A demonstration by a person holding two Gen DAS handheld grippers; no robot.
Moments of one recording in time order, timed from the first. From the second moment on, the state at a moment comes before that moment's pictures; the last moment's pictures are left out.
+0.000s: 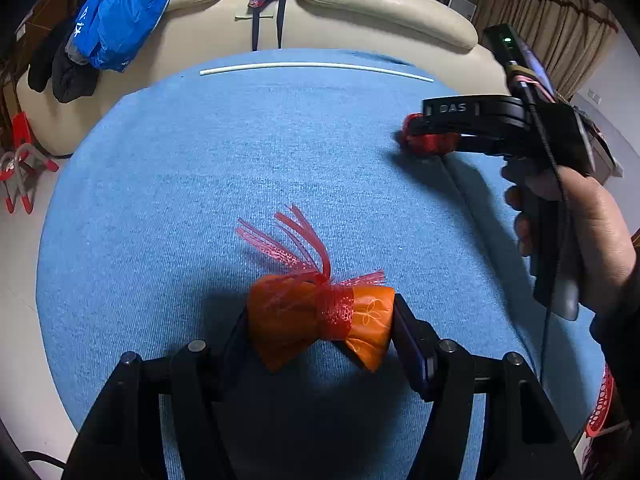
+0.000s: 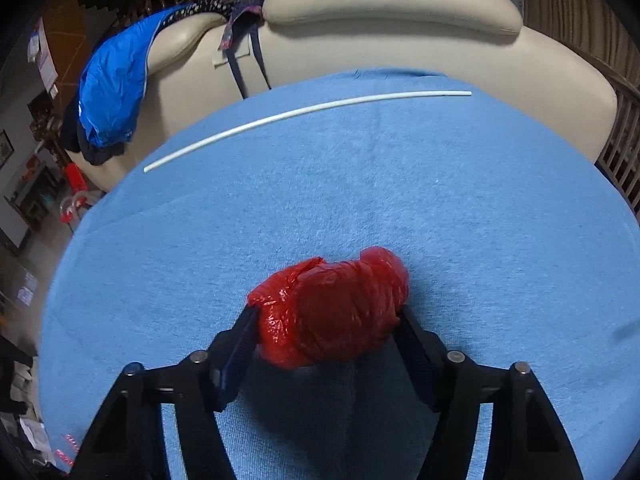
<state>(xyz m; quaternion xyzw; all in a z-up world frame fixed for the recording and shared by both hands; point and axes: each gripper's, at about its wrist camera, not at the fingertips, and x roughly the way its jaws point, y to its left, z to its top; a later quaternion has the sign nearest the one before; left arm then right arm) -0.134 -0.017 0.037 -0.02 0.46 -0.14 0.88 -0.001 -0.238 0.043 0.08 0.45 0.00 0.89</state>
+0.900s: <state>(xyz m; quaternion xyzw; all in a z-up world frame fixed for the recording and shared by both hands) -0.155 -0.059 0.083 0.02 0.43 -0.12 0.90 -0.165 -0.284 0.071 0.12 0.41 0.00 0.90</state>
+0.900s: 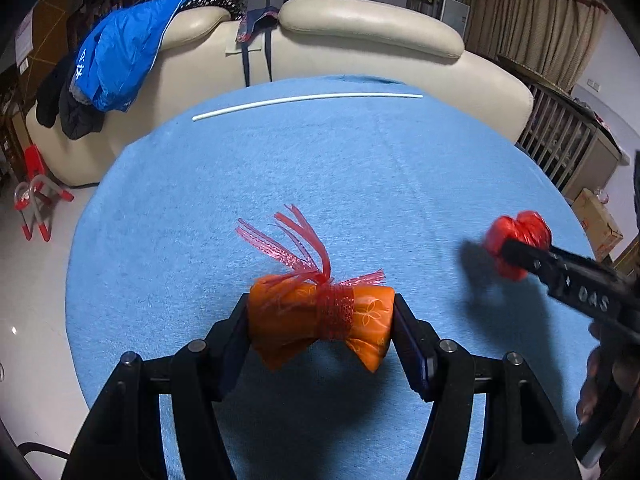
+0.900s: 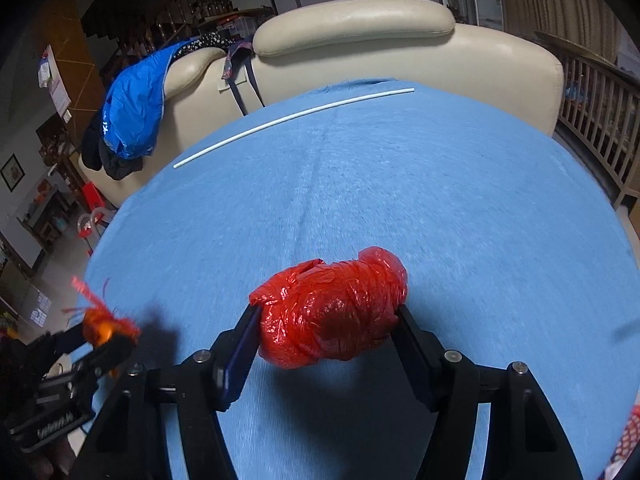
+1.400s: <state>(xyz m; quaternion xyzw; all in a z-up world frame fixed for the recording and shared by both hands) -0.175 -0.103 0.102 0.06 0.41 -0.15 0.90 -0.247 -0.302 0.087 0.15 0.39 -0.01 0.91</state>
